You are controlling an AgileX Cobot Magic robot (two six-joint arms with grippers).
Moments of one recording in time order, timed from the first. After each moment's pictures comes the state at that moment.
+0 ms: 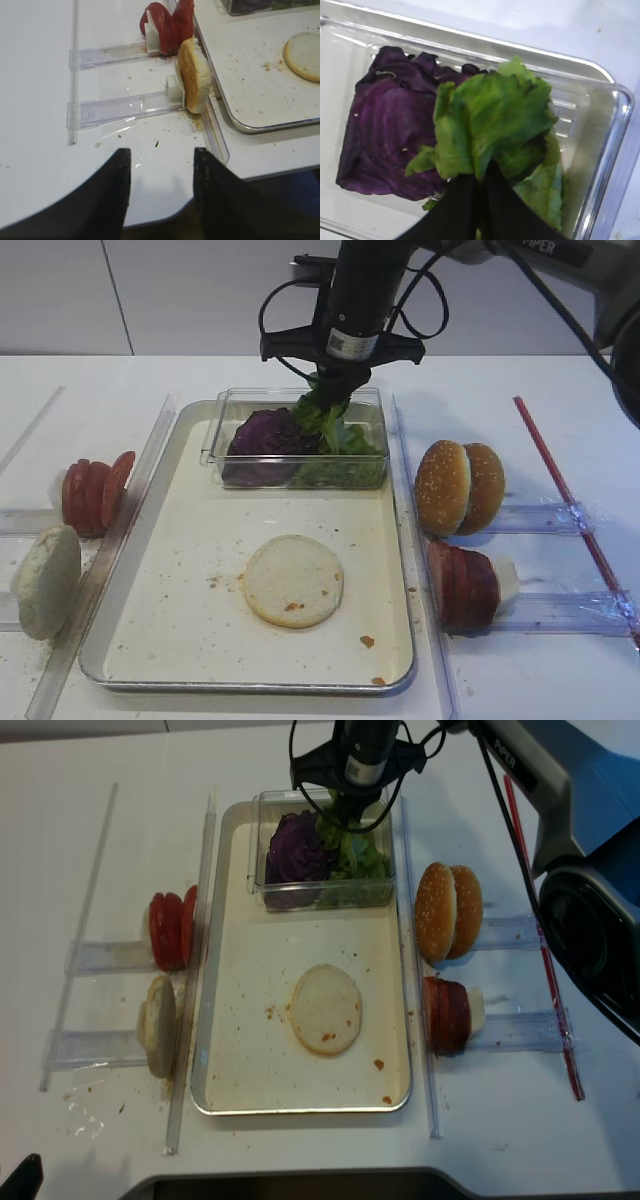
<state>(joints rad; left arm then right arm) -0.11 -0.01 -0.48 0.01 1.19 -0.01 0.49 2.28 -2.18 0.13 1.24 0.23</state>
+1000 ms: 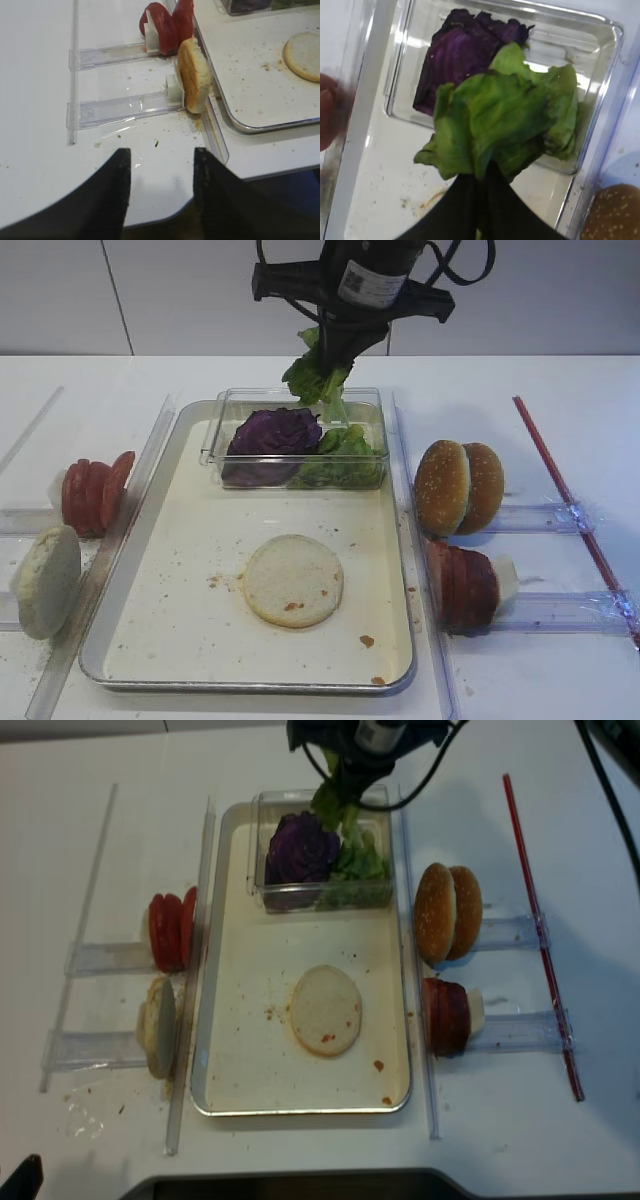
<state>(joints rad) -0.11 -0.01 -0.48 0.01 1.19 -0.01 0.52 1.99 -1.96 0.19 1.25 0.23</state>
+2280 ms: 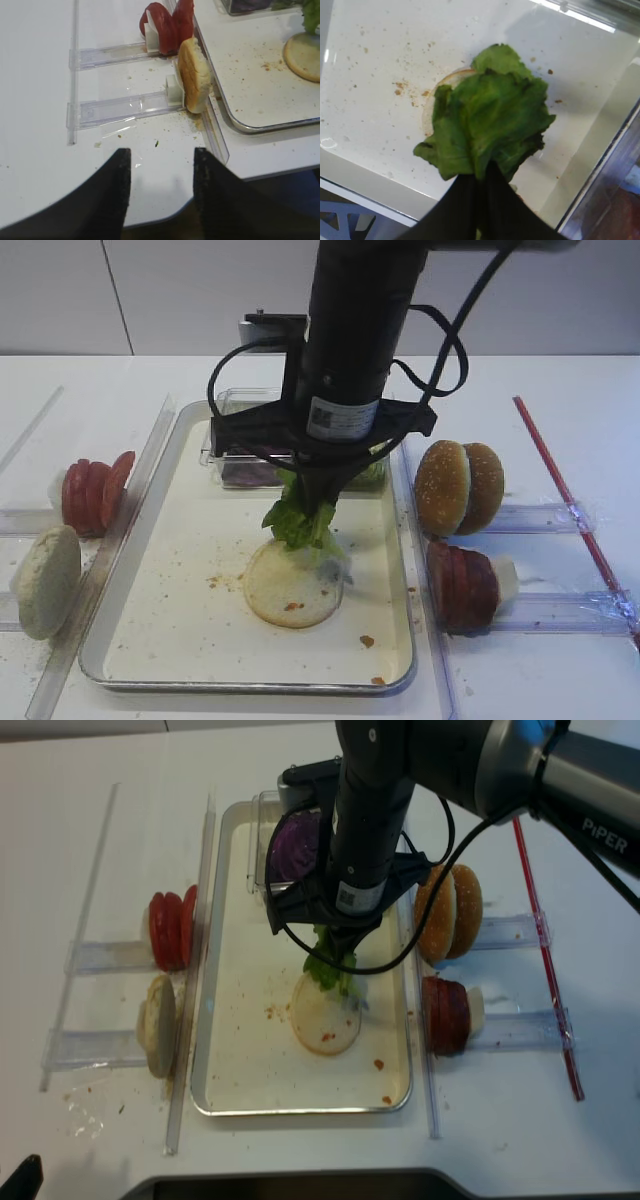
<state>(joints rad) -0.11 -0.01 -0.48 0.01 1.19 -0.01 0.71 1.88 -1.60 0.18 1.24 0.28</state>
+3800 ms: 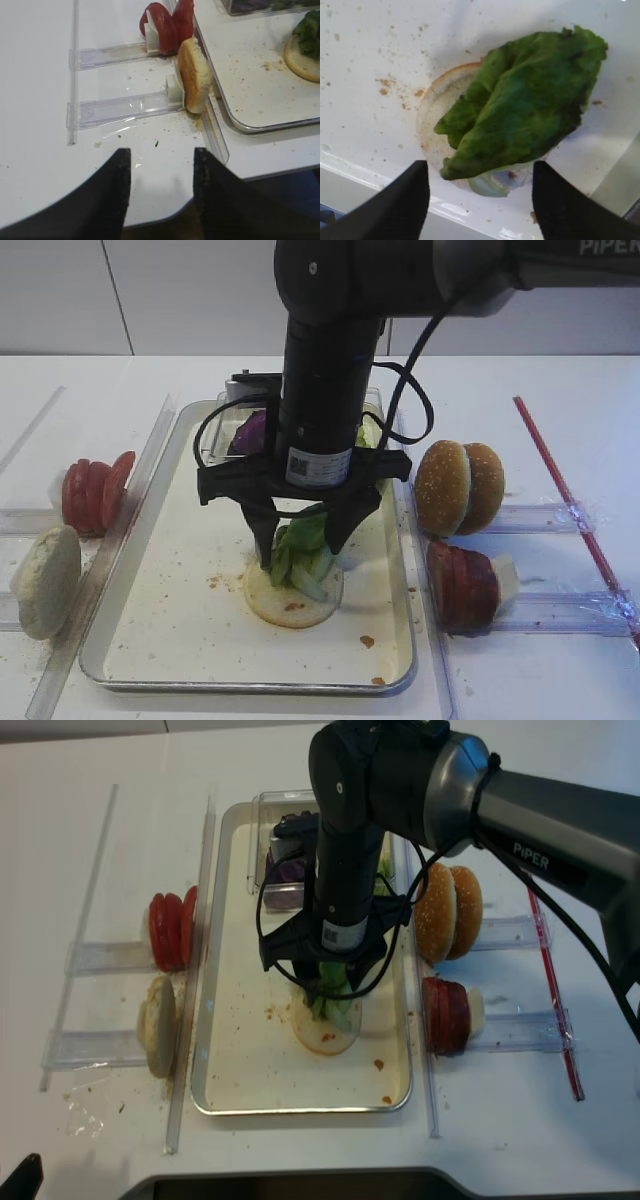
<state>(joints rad) -0.11 -0.01 -0.48 0.01 1.19 -0.01 0.73 1.98 -1.60 0.22 1.23 0.29</state>
